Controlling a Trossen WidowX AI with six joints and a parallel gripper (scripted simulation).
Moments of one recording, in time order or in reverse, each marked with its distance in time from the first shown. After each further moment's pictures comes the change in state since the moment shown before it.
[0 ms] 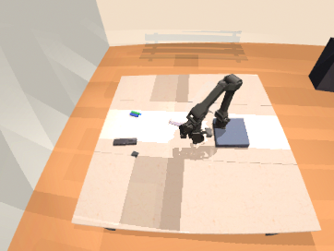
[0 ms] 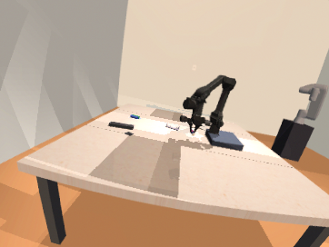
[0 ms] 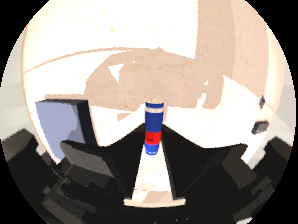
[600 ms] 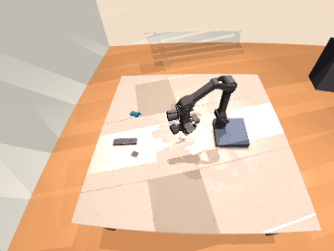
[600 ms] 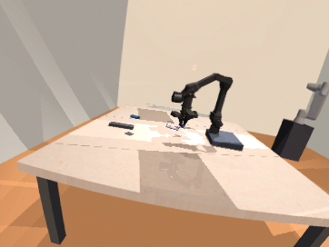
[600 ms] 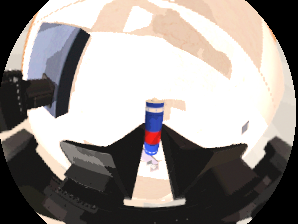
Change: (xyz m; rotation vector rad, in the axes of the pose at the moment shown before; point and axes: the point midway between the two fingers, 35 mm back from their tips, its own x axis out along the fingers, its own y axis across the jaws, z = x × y) arm -0.015 -0.062 -0.061 -0.481 0.020 -0.001
